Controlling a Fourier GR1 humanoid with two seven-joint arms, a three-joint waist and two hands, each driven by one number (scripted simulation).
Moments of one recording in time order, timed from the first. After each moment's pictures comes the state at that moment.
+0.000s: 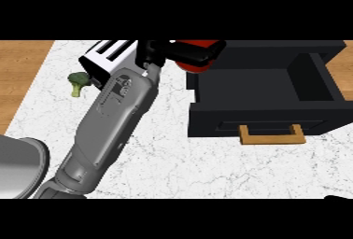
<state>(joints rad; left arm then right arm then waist) -1.03 0.00 -0.11 -0.98 0.18 0.33 0.15 0.10 -0.09 -0.32 -2.30 -0.09 0.09 0.34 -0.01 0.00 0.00</state>
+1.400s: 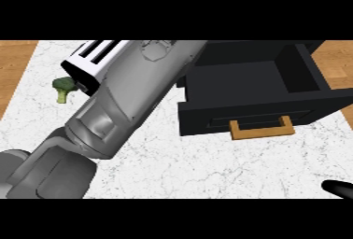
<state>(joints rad) -1.58 0.00 -0.27 -0.40 0.41 0.54 0.14 -0.01 -0.14 -0.32 -2.25 -0.10 0.09 0.37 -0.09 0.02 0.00</state>
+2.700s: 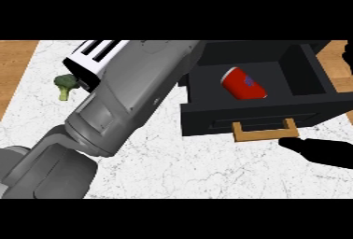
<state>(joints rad) -1.62 0.00 -0.29 -0.32 0.59 0.64 0.01 -0.22 -0.31 -0.10 -2.05 0.37 0.12 0.20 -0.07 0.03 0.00</state>
